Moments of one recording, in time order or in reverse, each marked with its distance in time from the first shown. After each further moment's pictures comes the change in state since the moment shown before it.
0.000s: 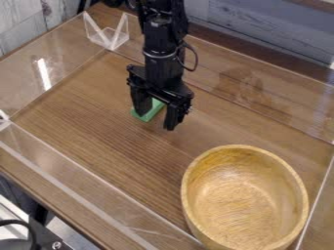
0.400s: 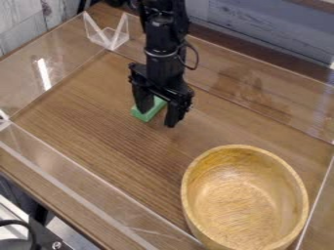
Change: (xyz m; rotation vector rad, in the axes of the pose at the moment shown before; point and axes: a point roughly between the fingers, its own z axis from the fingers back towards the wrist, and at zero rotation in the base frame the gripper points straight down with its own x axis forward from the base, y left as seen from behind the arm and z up) arm 0.007 0.003 -0.001 0.007 -0.019 -0.009
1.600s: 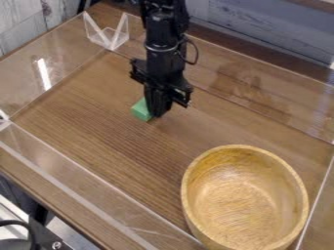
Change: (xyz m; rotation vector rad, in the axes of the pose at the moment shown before) arm 0.004 0.004 0.003 -0.012 0.020 -0.048
